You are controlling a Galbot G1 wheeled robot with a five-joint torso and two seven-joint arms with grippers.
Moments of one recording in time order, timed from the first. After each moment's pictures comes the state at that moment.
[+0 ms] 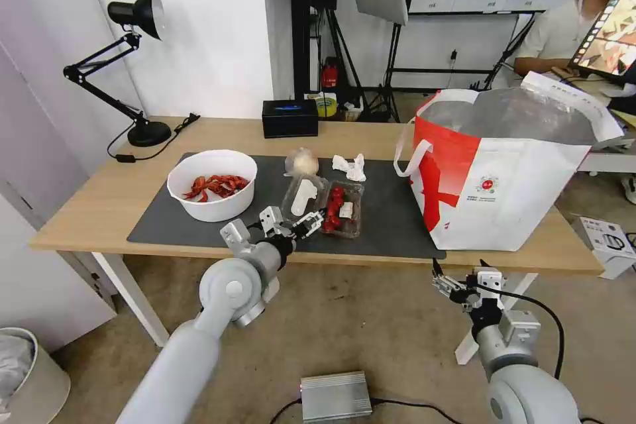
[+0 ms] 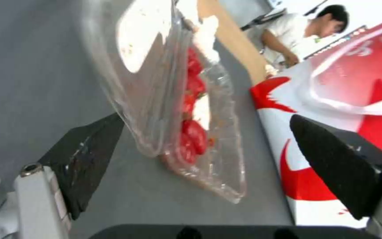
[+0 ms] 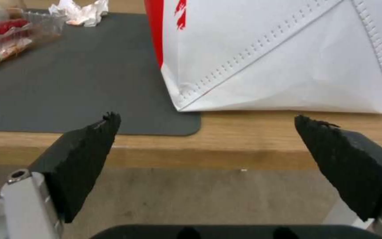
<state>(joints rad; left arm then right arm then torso) 0.96 -1.22 -0.12 -1.95 -1.33 0.37 -0.49 -1.58 1.26 0.57 2.13 0.29 -0.26 0.19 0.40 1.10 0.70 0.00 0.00</state>
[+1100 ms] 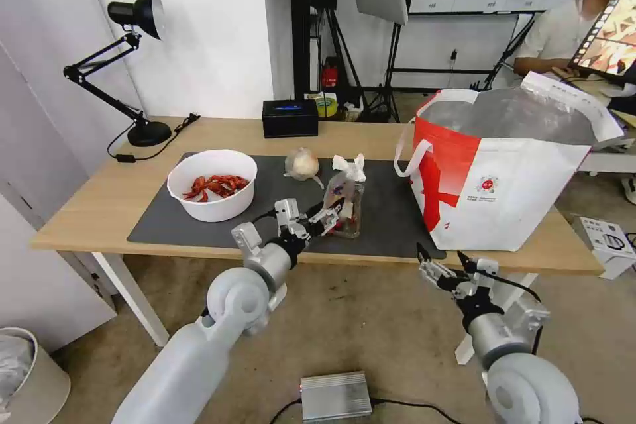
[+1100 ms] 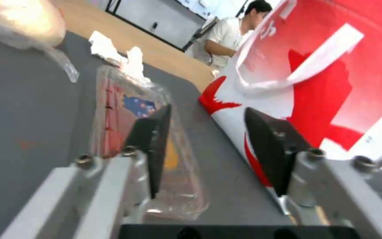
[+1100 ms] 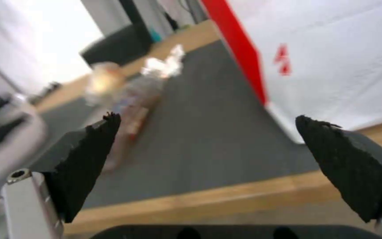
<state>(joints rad) 0.95 -1.19 -0.03 -1.90 -1.00 0.25 -0.13 -1.52 1.25 0.56 2.21 0.79 -0.29 0.17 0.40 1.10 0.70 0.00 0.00</state>
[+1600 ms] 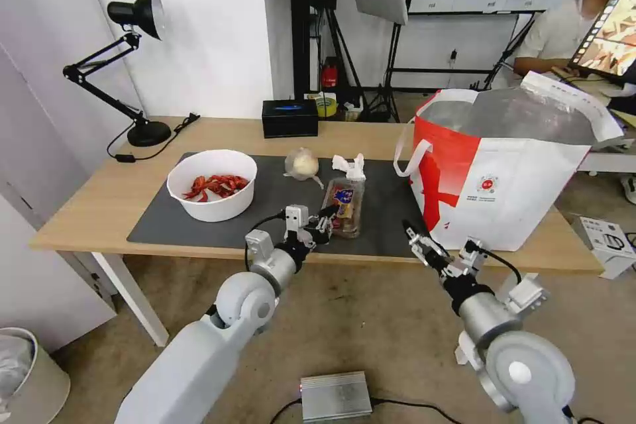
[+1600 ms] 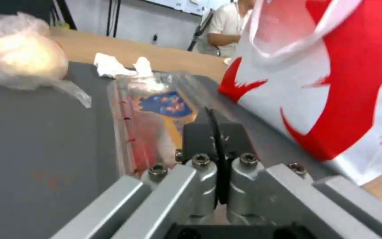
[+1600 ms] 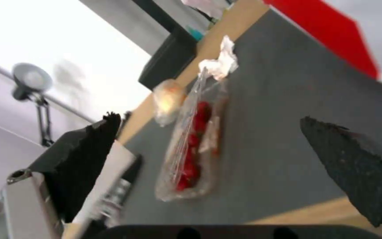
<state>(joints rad) 0.91 -1.18 0.01 -1.80 -0.76 0.18 -0.04 -1.43 1.28 0.56 2.21 1.14 -0.35 0.23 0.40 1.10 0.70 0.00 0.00</state>
